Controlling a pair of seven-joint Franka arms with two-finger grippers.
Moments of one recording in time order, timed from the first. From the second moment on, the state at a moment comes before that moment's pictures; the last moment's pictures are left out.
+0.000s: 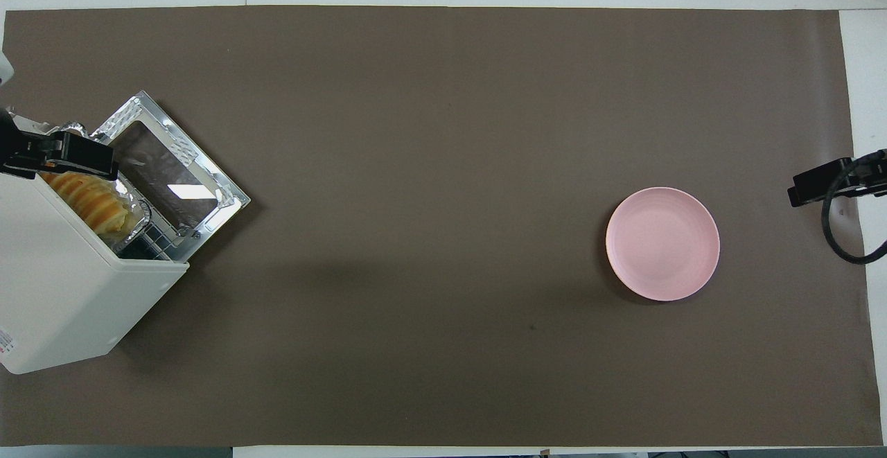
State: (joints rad) left arm -0.01 0.00 -0.08 -1.56 0.01 1.54 0.01; right arm -0.07 -0.02 0.03 -1.58 -0.02 1.45 -0.14
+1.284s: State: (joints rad) left arm -0.08 0.20 -0.09 -1.57 0.21 1.71 -0.58; right arm -0.07 -0.02 0.03 -1.58 -0.02 1.45 -0.14
